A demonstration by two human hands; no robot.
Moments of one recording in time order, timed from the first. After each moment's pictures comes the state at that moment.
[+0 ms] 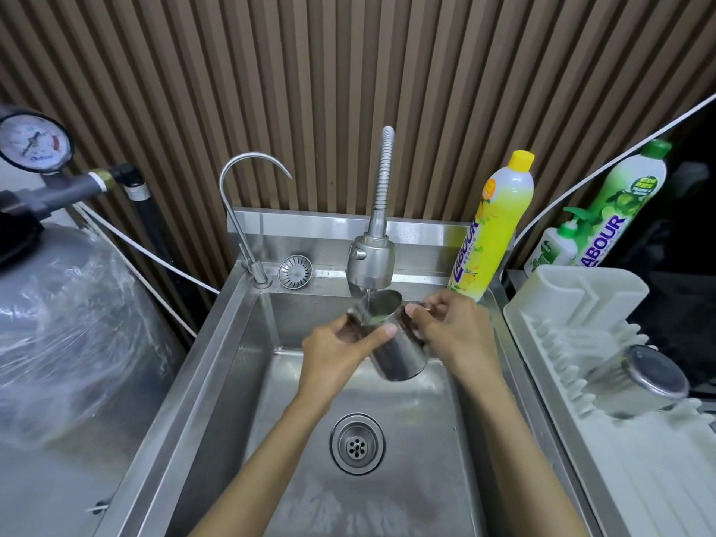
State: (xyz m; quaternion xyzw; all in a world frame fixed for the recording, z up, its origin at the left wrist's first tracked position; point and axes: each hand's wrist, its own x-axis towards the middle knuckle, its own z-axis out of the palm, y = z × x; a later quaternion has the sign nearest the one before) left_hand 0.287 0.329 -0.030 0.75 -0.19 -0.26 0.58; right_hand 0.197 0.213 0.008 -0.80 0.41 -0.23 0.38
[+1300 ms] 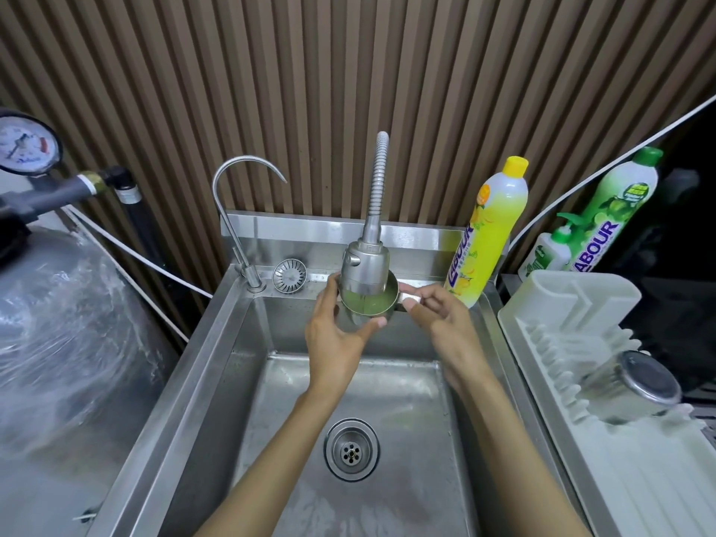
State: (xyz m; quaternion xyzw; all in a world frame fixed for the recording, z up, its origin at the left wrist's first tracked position) left_hand 0.295 0.302 -0.035 0.74 -0.23 -0.08 0.63; right_hand 0.207 0.199 -0.005 -0.66 0.27 -0.29 0.63
